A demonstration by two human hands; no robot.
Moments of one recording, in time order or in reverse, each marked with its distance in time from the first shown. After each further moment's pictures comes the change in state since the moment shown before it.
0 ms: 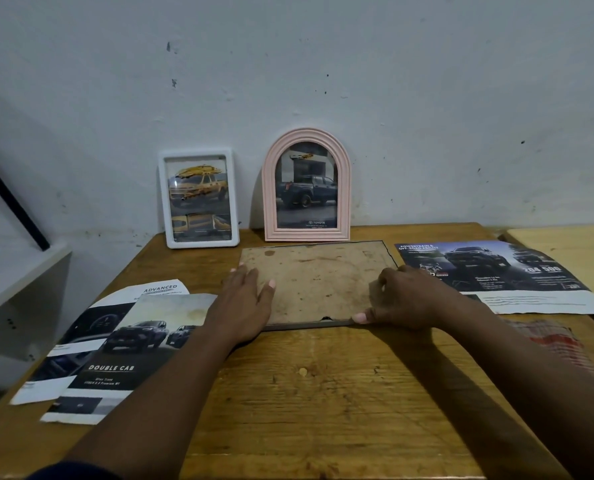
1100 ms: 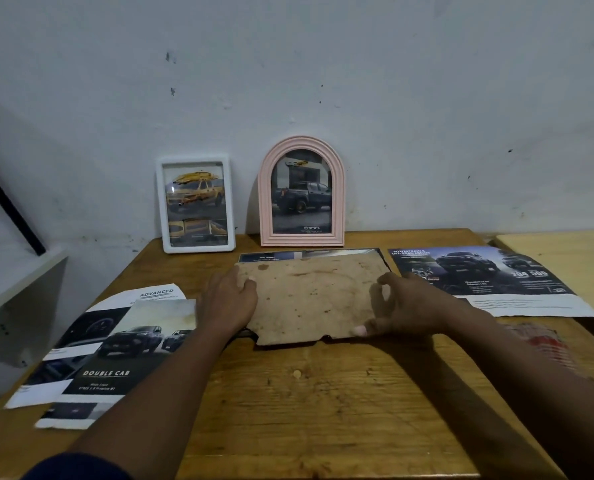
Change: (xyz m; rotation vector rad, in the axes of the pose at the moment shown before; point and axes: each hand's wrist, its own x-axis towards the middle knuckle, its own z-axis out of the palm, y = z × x) left_hand 0.007 0.002 -0.007 -0.177 0.194 -0.195; right_hand -0.021 0.004 -0.009 0.226 -0.079 0.074
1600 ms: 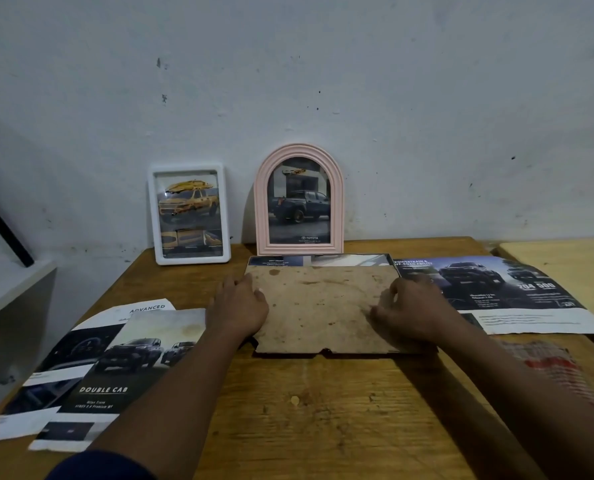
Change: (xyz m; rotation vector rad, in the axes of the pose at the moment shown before) left_hand 0.031 0.016 0.018 0.209 -0.095 0.063; right_hand 0.039 0.019 0.008 0.022 0.205 0.080
